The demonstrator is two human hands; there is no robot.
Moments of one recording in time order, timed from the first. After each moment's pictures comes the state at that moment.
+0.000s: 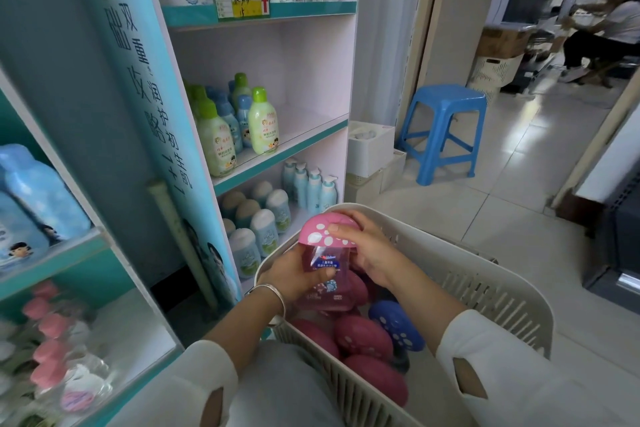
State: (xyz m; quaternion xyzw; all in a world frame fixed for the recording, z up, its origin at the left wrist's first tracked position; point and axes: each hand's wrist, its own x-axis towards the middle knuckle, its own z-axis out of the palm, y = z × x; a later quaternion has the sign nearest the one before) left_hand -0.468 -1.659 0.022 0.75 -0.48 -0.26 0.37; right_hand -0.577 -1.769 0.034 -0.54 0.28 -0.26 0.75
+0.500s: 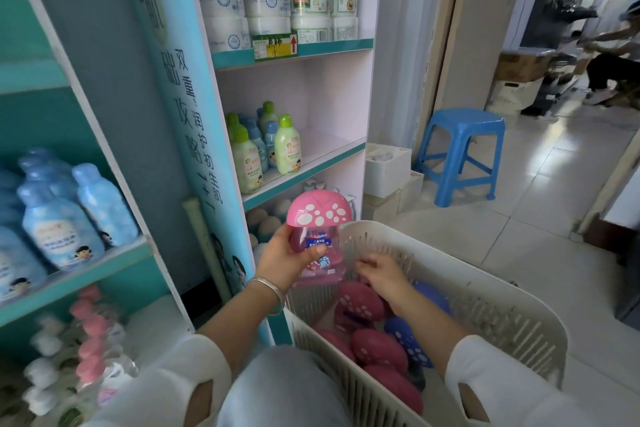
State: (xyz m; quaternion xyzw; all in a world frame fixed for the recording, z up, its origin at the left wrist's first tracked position) left_hand -0.458 -1.633 0.069 0.70 -0.36 -0.23 0.57; right_hand -0.577 -1.770 -0.003 -0.73 0.41 -0.20 0.51
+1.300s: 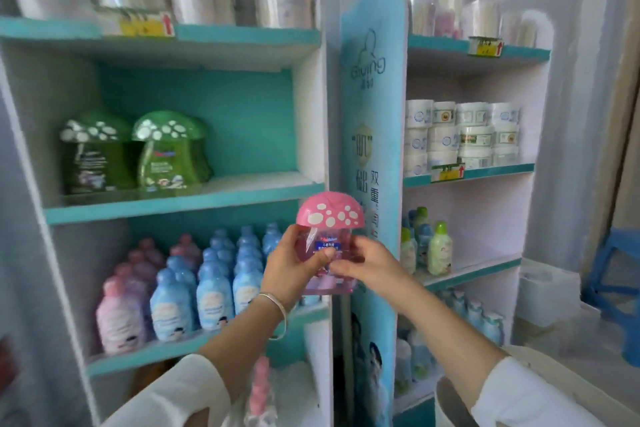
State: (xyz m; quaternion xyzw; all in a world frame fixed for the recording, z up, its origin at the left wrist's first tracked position) left_hand -0.383 -1.434 0.222 0.73 -0.32 0.08 0.60; right_hand -0.444 -1.572 0.224 -0.80 -0.01 -0.19 0.57
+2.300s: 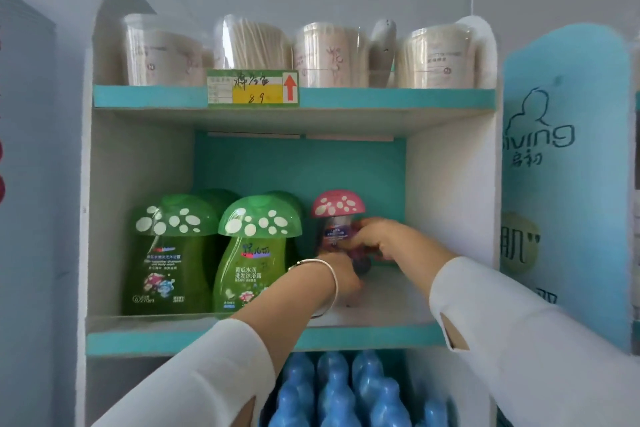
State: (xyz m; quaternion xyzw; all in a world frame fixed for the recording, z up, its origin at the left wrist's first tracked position) left_hand -0.174 -1.409 0.358 0.96 -0.24 0.05 0.13; right_hand -0.137 -1.515 0.391 -0.87 0.06 -0.07 0.49
